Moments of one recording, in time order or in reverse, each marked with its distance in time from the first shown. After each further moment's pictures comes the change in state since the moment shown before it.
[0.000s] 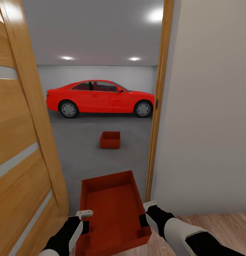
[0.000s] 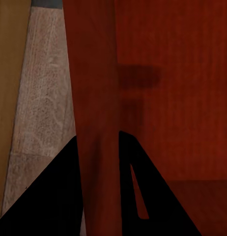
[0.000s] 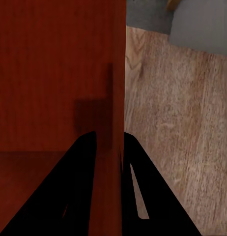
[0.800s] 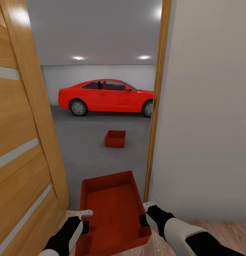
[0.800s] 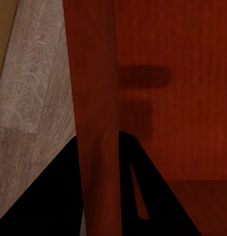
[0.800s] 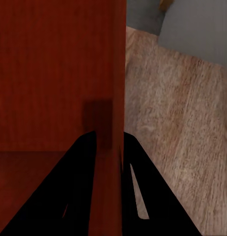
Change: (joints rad) left arm 0.000 0.000 0.000 0.000 0.000 0.000 0.000; right arm 0.000 0.000 -0.001 0.000 0.001 0.000 0.000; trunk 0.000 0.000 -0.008
